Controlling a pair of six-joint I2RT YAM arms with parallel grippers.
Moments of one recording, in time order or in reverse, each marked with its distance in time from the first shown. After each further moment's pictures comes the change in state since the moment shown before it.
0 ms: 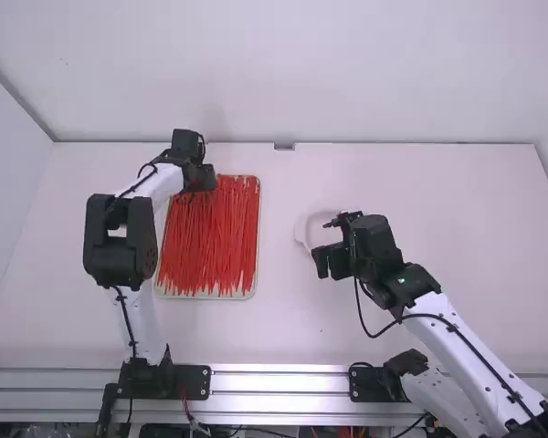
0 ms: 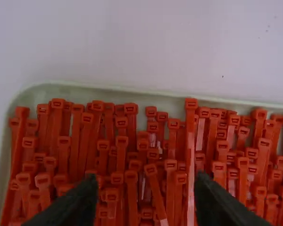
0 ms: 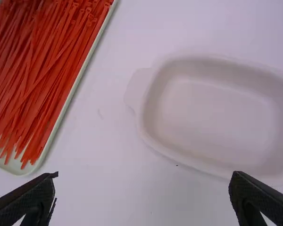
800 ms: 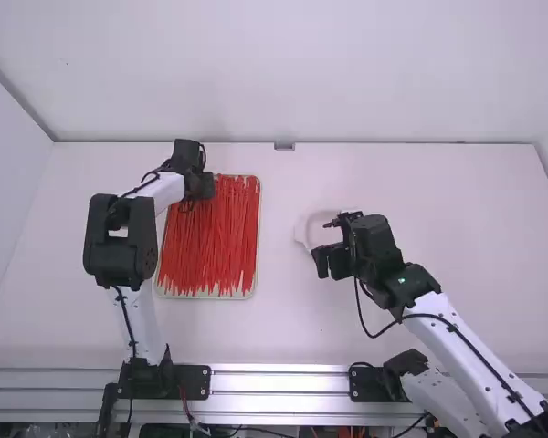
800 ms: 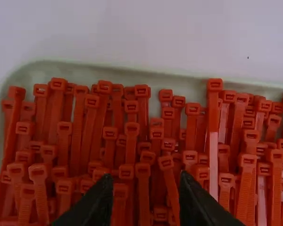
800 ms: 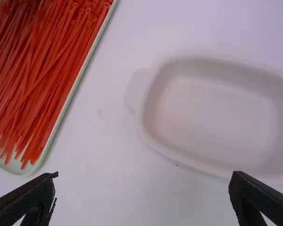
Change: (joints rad) left arm 0.000 0.000 -0.092 0.104 -0.032 0.000; right arm 0.000 0.000 0.000 0.000 0.000 0.001
